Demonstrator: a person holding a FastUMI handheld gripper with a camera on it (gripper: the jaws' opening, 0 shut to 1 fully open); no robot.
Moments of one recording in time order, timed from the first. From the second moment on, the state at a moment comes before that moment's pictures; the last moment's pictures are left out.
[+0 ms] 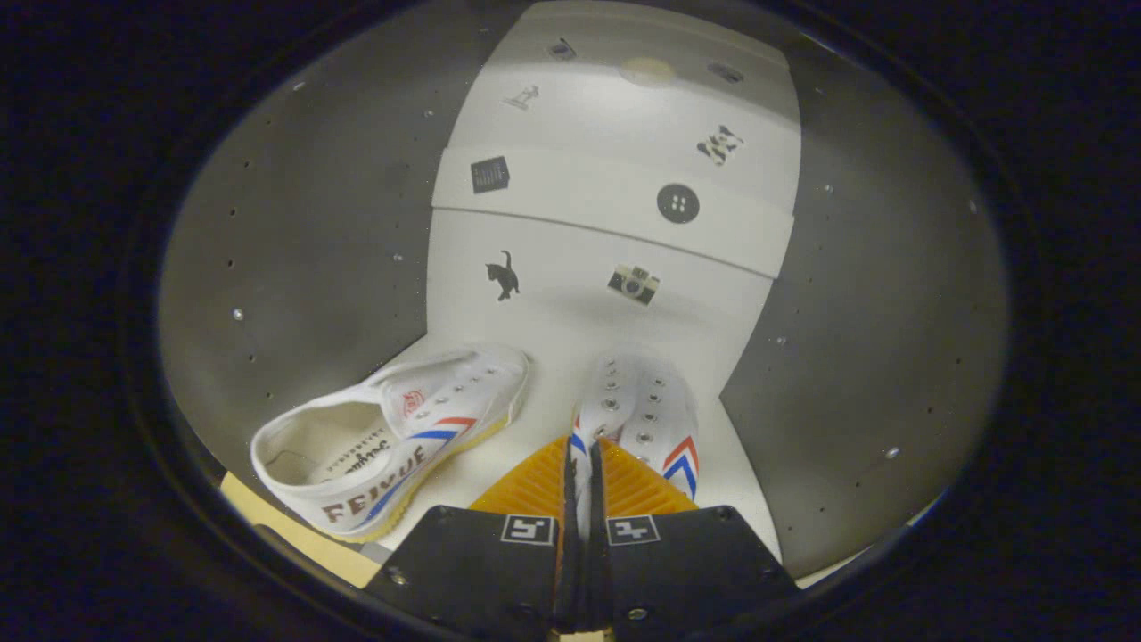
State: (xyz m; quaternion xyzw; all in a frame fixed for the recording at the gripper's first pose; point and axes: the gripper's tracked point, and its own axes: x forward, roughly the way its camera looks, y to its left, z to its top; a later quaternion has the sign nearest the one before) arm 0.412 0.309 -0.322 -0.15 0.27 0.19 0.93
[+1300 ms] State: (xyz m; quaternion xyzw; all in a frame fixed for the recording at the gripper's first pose) arm 0.069 0.228 -0.171 -0.06 0.08 0.19 0.98
